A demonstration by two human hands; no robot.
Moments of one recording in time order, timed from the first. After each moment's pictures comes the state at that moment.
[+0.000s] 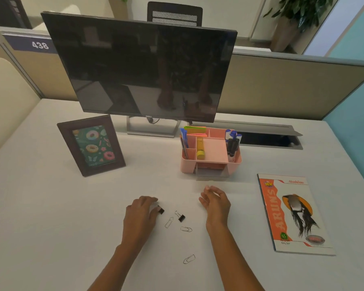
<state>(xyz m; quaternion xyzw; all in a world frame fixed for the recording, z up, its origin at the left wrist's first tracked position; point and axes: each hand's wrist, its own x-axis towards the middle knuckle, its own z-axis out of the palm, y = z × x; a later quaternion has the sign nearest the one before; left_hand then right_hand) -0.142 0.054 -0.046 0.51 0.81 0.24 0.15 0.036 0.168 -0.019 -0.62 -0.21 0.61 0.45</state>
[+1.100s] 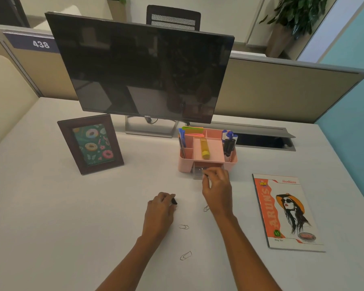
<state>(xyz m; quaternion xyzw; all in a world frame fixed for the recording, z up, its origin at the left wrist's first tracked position) -0.092 0.079 -0.036 0.53 0.78 0.26 0.19 0.049 0.189 0.014 -0.53 -0.76 0.14 0.34</state>
